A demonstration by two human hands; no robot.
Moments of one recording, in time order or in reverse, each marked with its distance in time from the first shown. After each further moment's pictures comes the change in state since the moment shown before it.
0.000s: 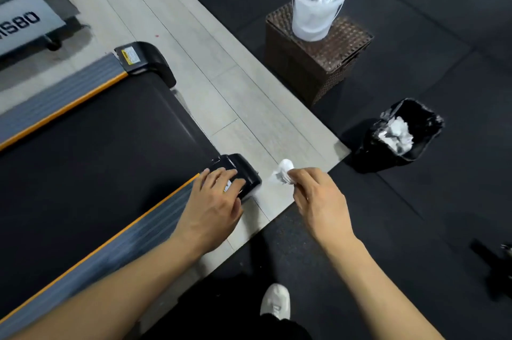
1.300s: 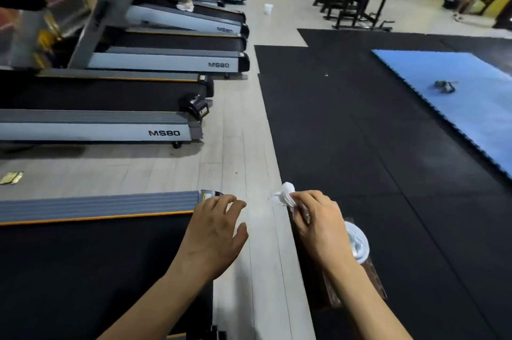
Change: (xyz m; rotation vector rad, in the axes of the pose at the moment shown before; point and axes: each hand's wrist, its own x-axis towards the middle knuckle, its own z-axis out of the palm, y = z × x) left_hand 0.250 -0.036 -0.493 -0.011 0.444 -0.596; right_hand 0.449 -0.273 -0.368 0.050 0.051 -0.650
